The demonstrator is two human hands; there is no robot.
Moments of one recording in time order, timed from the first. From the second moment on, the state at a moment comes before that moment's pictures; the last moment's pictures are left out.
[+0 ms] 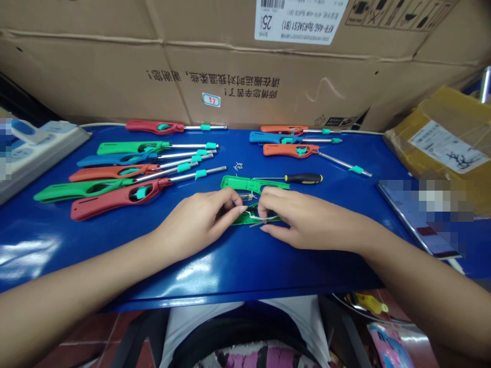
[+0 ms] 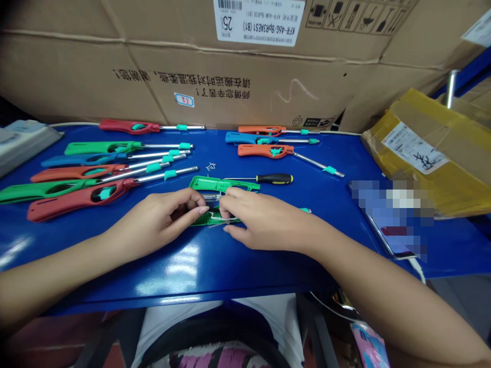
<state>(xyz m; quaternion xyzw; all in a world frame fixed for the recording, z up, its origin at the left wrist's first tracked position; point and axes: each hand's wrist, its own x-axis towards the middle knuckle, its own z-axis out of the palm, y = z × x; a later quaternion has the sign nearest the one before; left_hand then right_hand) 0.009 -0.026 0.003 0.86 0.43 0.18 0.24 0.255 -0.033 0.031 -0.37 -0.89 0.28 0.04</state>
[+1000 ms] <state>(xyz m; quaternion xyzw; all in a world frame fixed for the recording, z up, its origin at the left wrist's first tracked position) 0.006 -0.025 0.002 0.86 0.42 0.16 0.24 0.267 -0.022 0.043 -0.26 -0.93 0.27 0.05</state>
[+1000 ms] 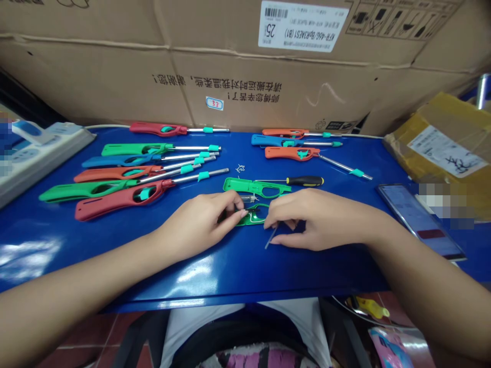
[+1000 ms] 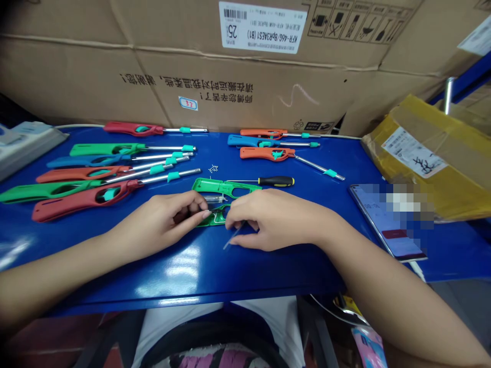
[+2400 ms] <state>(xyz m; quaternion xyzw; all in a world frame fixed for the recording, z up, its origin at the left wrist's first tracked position) 0.005 -0.026 0.002 0.88 0.39 0.17 0.21 0.280 -0.007 0.038 -0.42 -0.89 0.16 0.04</state>
